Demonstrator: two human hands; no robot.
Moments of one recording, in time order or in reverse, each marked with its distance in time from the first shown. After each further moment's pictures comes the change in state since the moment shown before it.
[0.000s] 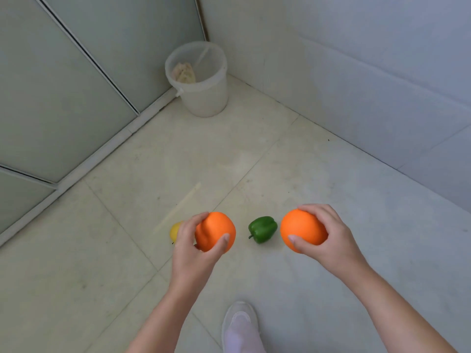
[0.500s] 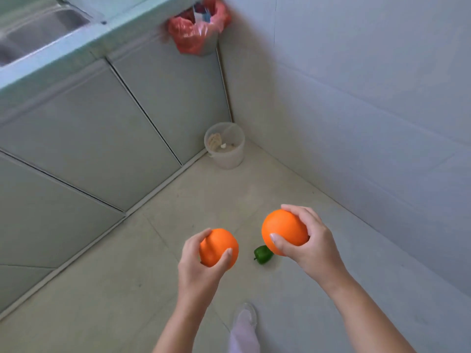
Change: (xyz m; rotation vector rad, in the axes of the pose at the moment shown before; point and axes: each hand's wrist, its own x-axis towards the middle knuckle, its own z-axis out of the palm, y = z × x) left_hand -0.103 0.276 -0.146 -0.058 0.116 0.003; right_hand -0.049 -0.324 -0.125 0.116 0.030 -0.104
